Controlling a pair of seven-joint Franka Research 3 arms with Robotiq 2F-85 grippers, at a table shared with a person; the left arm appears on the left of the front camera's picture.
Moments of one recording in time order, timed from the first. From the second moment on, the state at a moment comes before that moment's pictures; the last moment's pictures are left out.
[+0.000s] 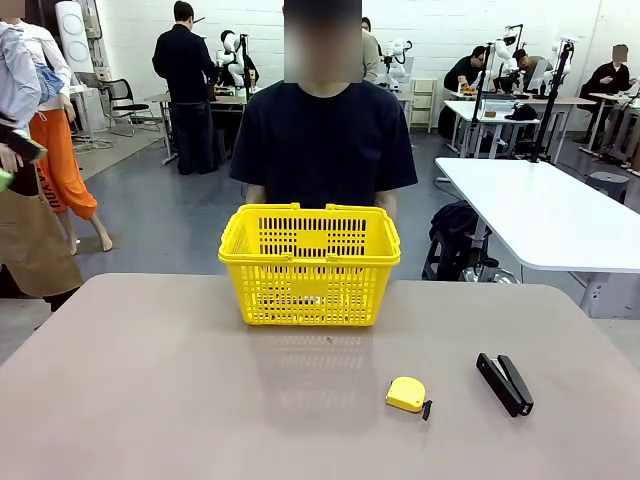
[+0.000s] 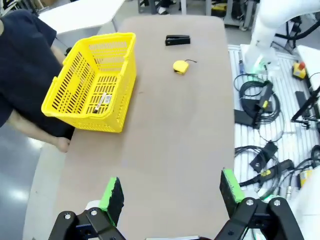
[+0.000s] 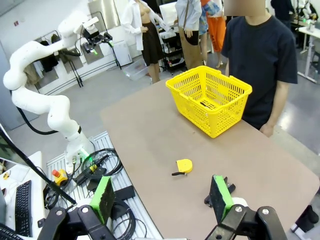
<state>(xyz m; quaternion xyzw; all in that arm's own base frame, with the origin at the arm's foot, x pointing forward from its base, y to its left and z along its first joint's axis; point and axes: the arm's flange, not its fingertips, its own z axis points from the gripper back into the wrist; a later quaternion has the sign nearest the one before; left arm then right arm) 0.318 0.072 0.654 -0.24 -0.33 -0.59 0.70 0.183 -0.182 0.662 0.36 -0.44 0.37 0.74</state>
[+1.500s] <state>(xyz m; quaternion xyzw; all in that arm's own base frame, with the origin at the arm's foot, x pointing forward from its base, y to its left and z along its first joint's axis) 0.251 0.190 0.656 -0.21 -0.41 -0.46 0.76 0.183 -0.182 0.662 0.36 -0.44 0.37 0.74</state>
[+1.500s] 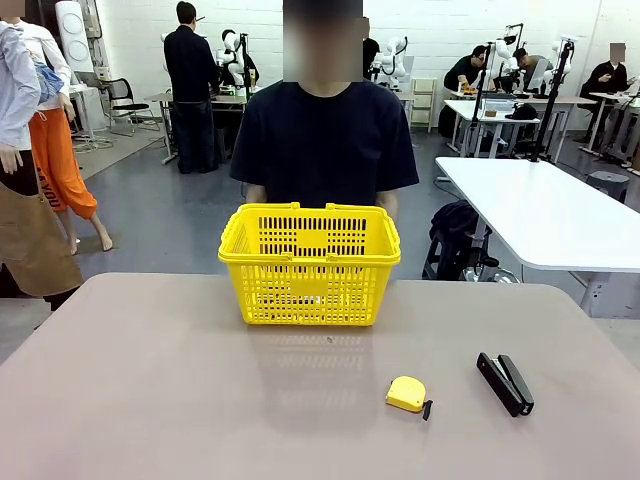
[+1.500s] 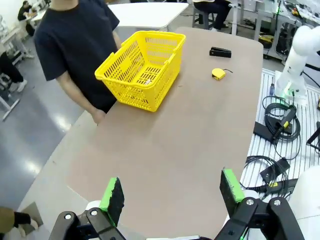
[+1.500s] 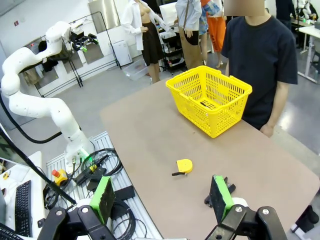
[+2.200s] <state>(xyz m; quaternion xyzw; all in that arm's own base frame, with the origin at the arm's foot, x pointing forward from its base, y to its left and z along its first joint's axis) 0.255 0.188 0.653 -0.22 -0.40 -0.43 0.78 0.183 -0.182 0.662 0.36 -0.44 0.37 0.74</state>
